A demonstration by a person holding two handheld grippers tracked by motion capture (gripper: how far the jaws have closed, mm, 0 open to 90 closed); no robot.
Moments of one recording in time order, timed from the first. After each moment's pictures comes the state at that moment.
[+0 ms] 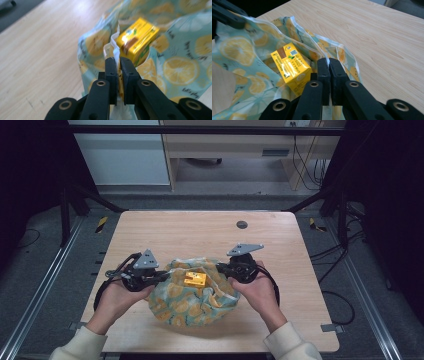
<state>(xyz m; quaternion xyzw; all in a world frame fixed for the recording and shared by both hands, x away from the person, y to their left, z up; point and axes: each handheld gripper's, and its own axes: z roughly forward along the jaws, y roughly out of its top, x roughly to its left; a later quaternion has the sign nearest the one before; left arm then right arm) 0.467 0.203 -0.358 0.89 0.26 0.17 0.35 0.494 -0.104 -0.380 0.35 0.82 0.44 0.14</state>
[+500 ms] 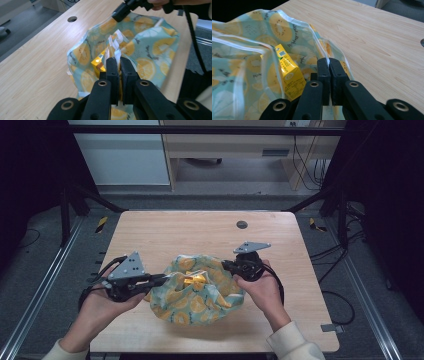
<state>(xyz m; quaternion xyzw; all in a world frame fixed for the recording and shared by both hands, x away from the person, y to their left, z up) 0.414 0.213 -0.306 0.87 0.20 0.16 0.42 0.496 -0.118 -0.378 0.37 0.81 0.44 0.15</state>
